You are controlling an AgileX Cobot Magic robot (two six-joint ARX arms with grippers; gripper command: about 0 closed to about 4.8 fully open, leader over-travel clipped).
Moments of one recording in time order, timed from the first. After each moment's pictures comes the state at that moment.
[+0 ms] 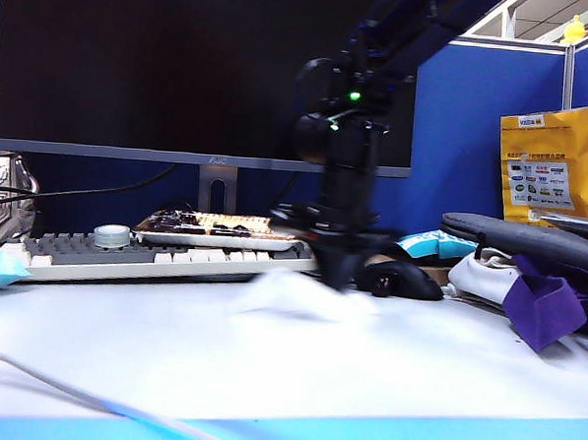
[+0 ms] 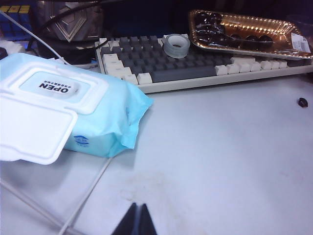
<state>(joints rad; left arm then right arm) 0.02 0.00 0.04 -0.24 0.04 -0.06 0.48 2.47 2.22 -1.14 0.03 0.04</state>
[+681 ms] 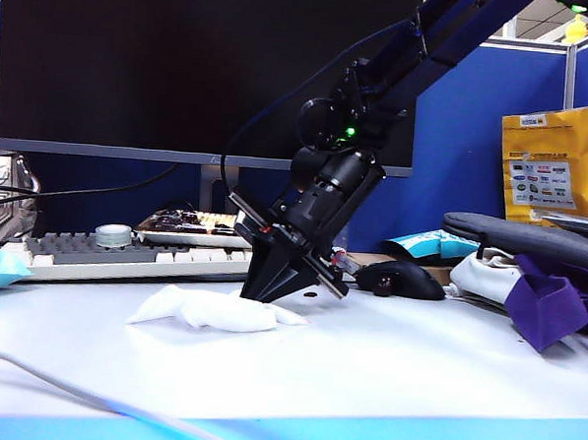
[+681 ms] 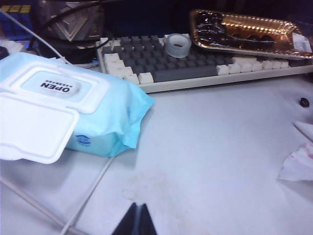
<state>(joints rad) 0.02 0.00 0.04 -0.24 0.04 -0.06 0.48 2.51 2.19 -1.08 -0.67 0.05</state>
